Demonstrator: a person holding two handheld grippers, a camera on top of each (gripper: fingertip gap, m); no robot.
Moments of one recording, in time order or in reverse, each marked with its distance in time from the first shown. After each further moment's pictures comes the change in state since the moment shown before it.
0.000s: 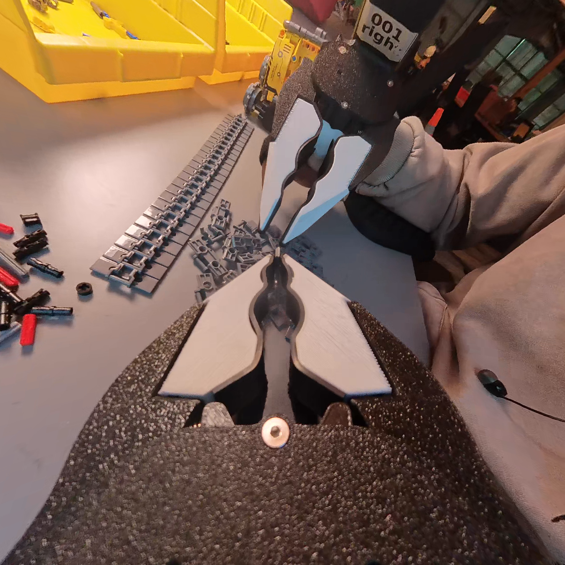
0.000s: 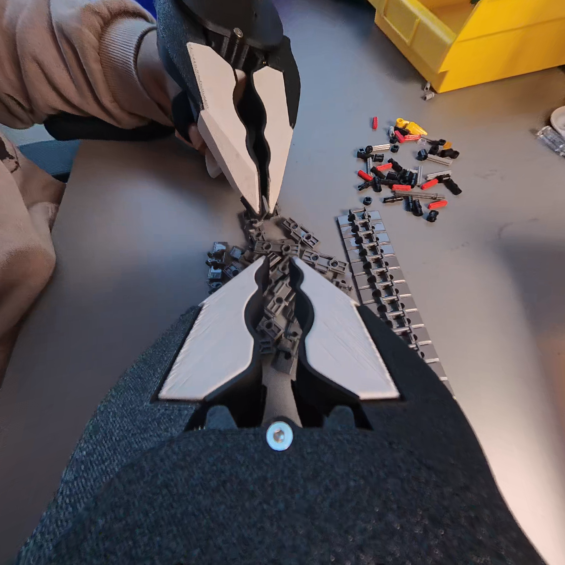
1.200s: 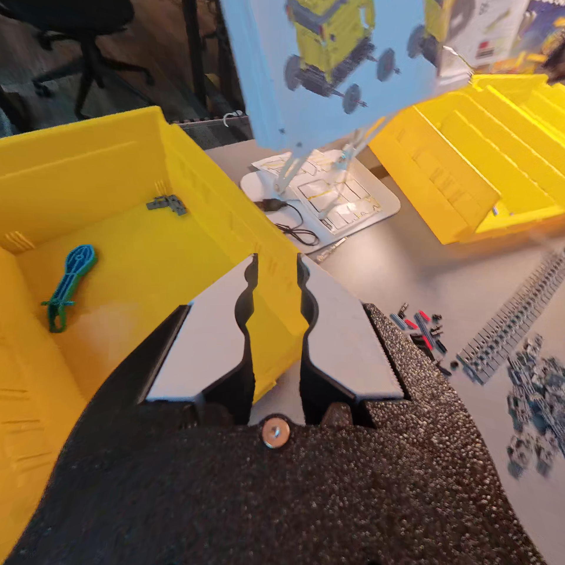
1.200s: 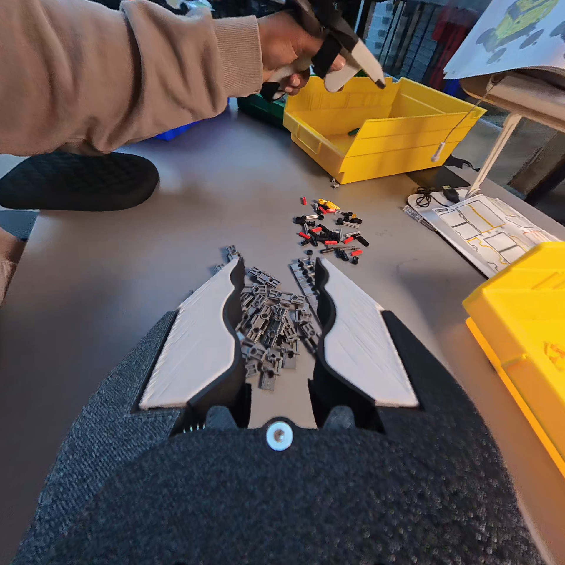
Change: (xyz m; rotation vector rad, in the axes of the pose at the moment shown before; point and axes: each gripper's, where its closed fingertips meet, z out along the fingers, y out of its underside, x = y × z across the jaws) left arm -0.229 -0.124 -0.205 0.122 -0.773 -0.040; right arm 0.009 -0.039 -0.039 0.257 0.264 -0.052
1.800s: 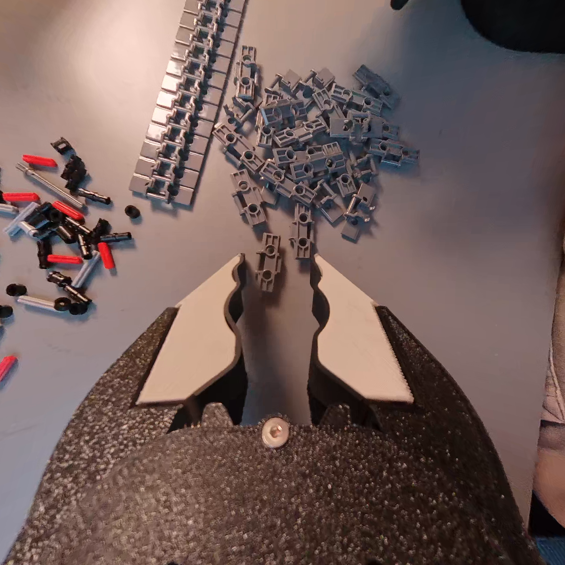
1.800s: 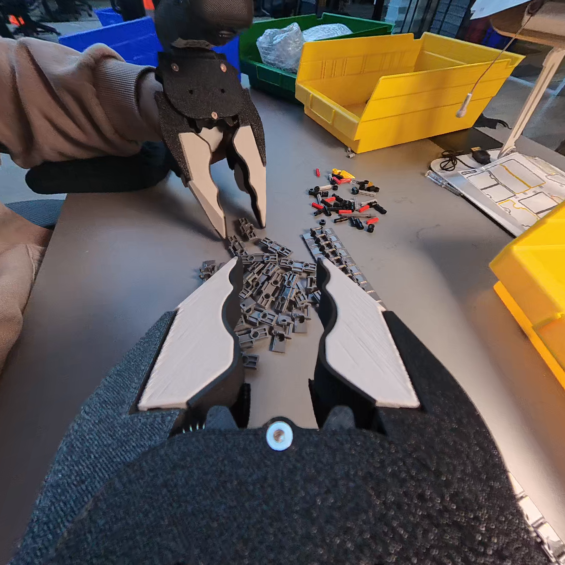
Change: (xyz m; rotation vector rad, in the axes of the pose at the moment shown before) left arm 0.247 0.200 -0.029 -0.481 0.546 0.489; right arm -0.004 0.025 -0.014 -0.042 -0.062 0.071
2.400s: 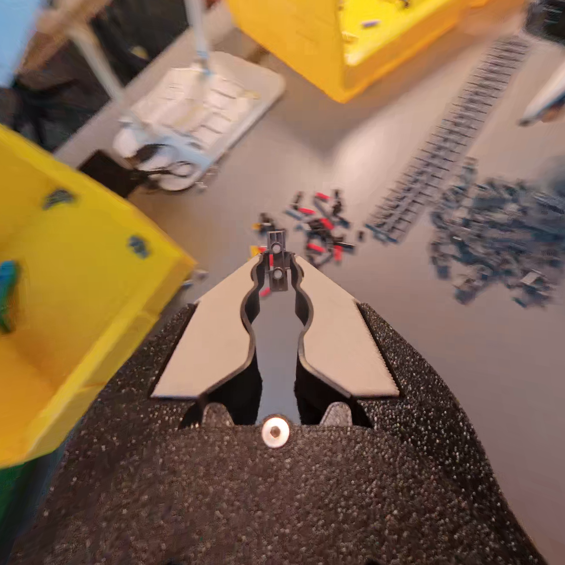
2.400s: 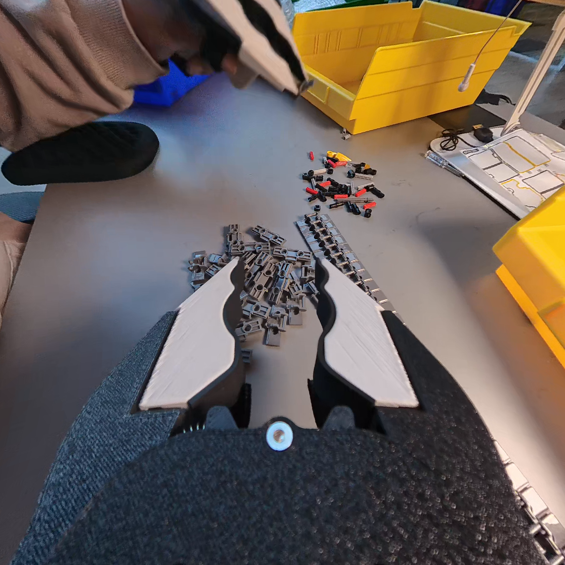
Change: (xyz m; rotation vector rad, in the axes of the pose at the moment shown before) left arm -0.124 -0.018 -0.117 0.207 -0.563 -0.145; right arm 0.006 0.012 0.006 -0.043 0.018 0.019
